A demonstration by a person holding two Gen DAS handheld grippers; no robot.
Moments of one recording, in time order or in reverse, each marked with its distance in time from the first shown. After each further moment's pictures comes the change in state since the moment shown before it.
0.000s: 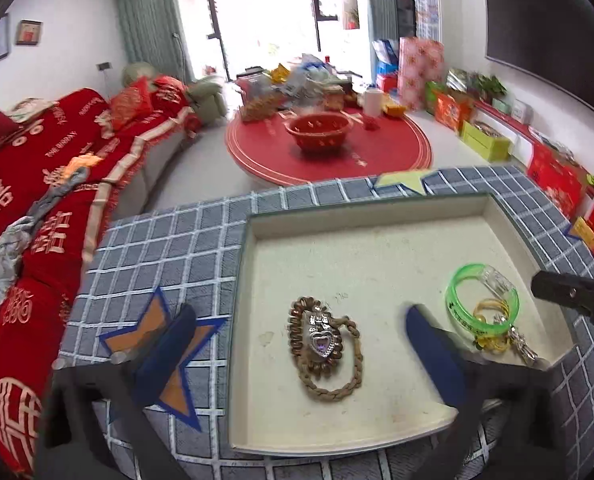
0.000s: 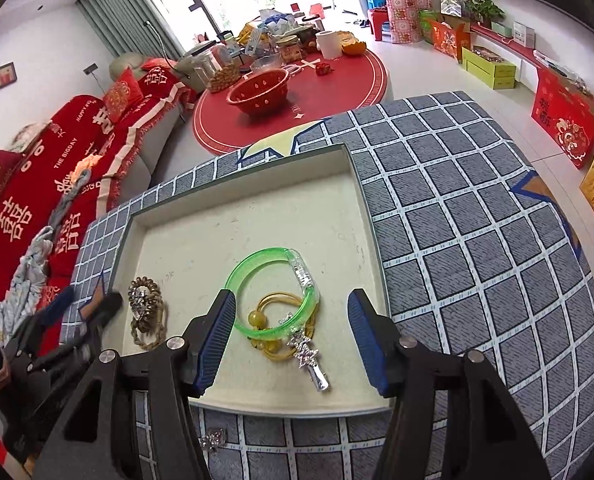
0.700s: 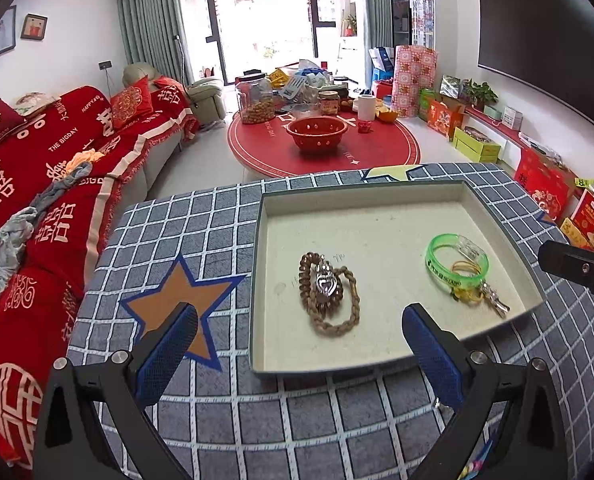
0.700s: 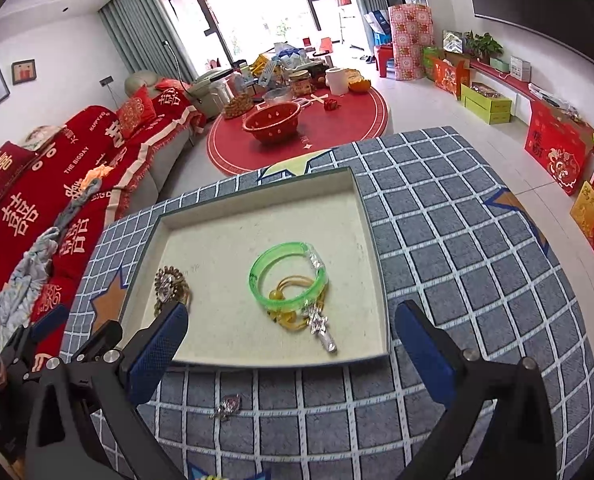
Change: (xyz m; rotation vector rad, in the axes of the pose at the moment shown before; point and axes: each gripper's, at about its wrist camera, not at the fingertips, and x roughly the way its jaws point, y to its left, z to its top) left arm -0.046 0.013 -0.033 -0.004 0.023 -0.044; right arm -0.053 0.019 -0.037 -0.053 -0.128 -0.017
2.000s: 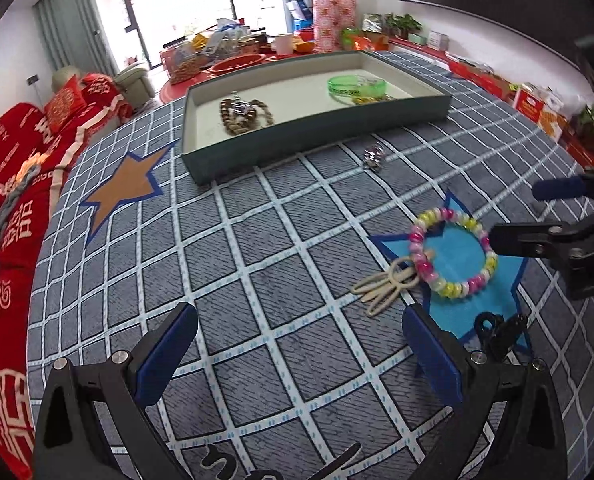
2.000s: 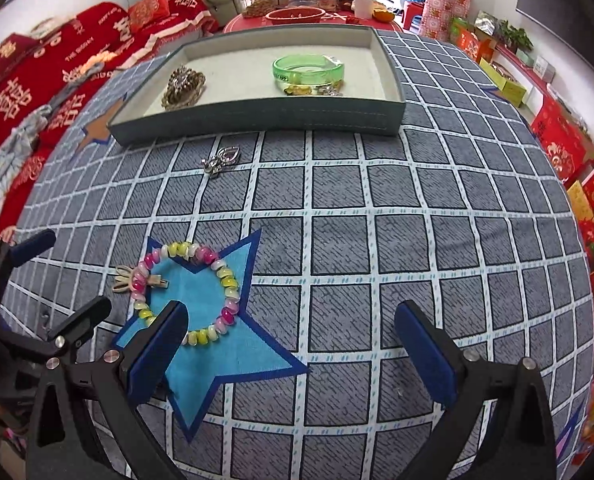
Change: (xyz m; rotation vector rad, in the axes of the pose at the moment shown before) left arm -0.039 -0.018 -0.141 0.251 0.153 -0.167; right arm -0.018 0.014 -0.146 -0.214 0.276 -0.107
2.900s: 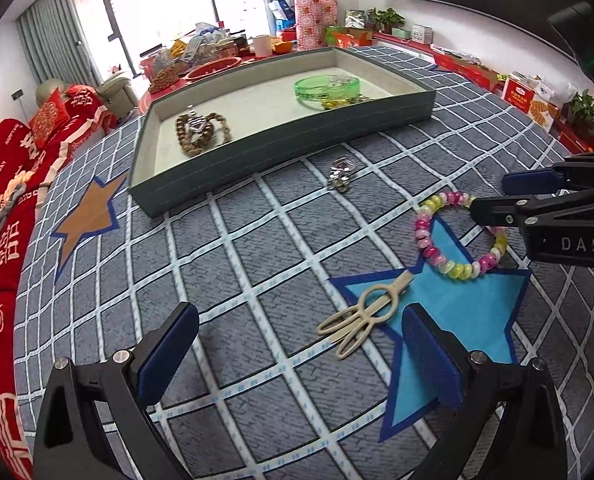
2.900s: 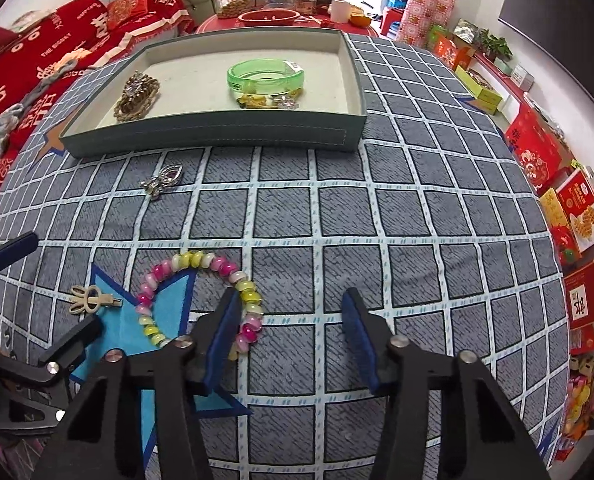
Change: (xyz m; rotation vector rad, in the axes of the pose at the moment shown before) left arm 0.022 -0.026 0.025 0.045 -0.001 -0.034; right arm 0.009 -0.020 0.017 -0.004 -0.012 -0.108
